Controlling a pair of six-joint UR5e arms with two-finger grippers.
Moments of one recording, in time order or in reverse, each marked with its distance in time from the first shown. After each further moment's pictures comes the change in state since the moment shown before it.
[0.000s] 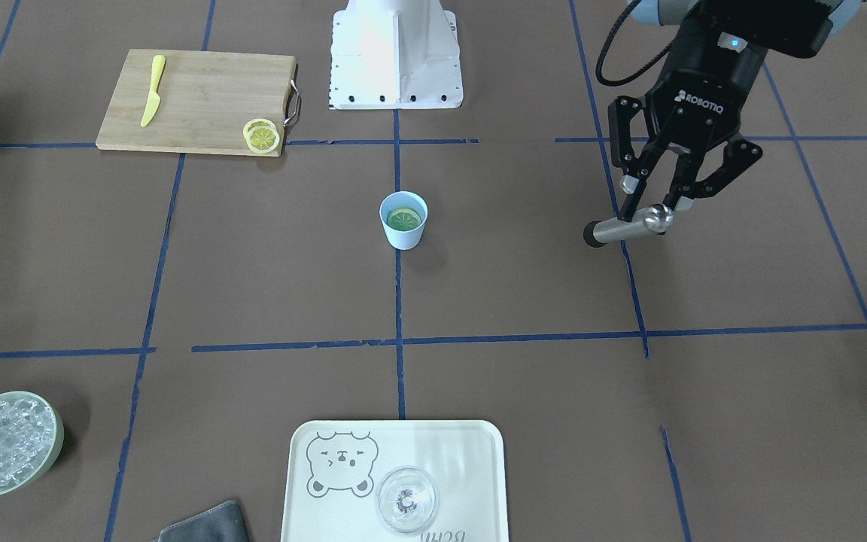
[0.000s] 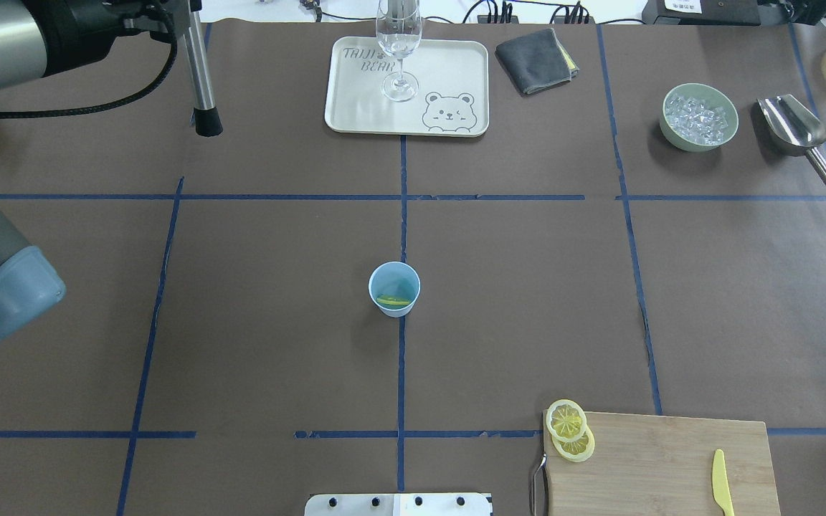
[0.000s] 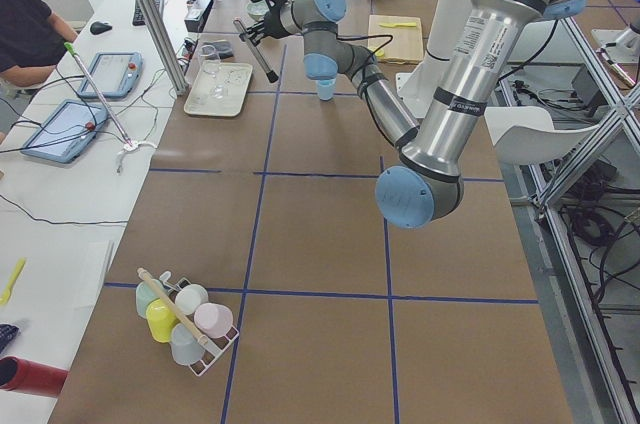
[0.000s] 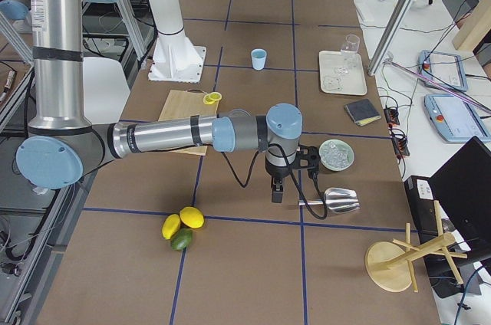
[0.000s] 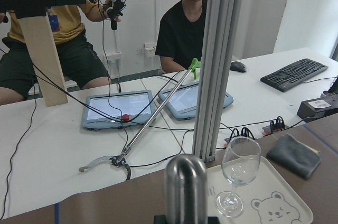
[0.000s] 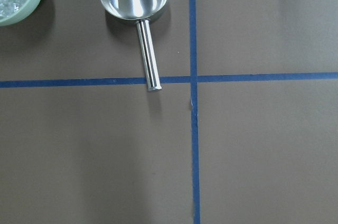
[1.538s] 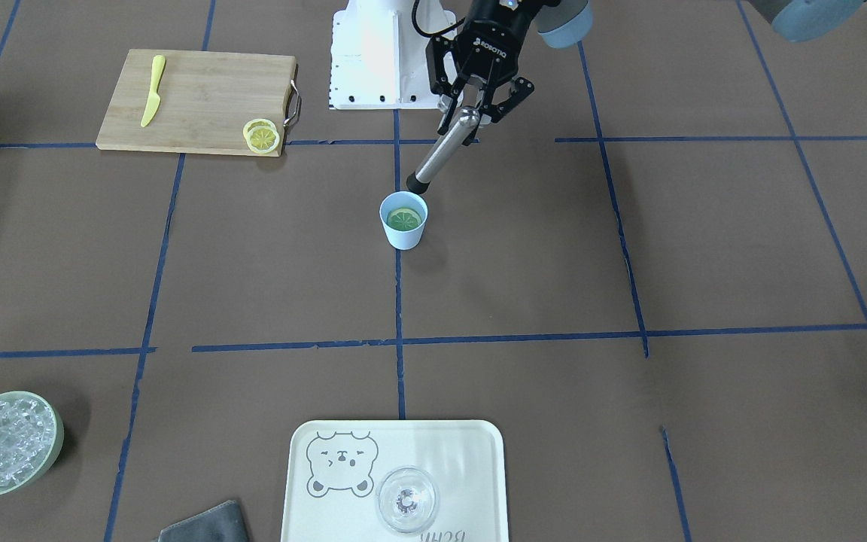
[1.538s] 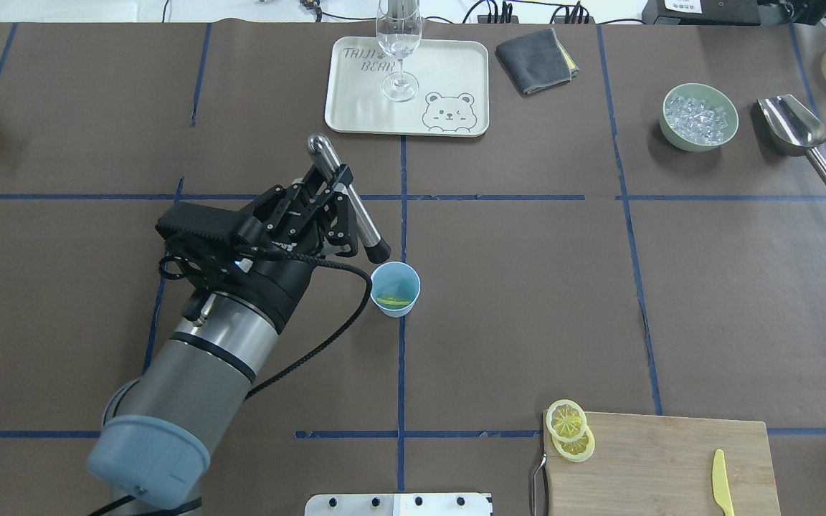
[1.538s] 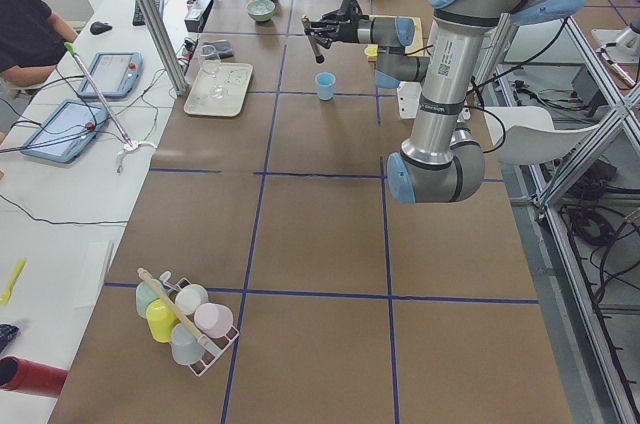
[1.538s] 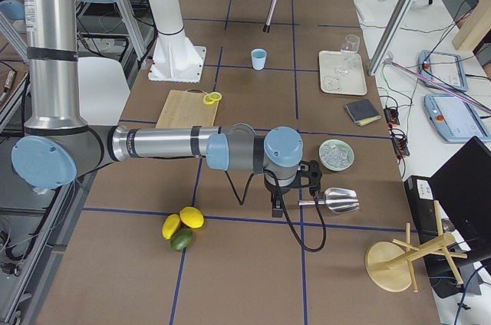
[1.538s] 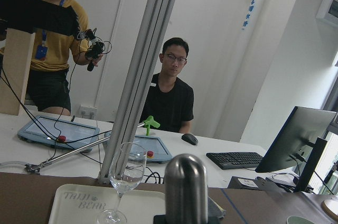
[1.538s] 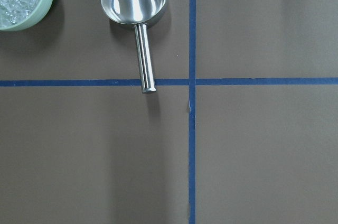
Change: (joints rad) left arm 0.689 -0.075 0.085 -0.254 0.958 -0.077; right arm 0.090 0.016 -0.081 0.001 0.117 -0.131
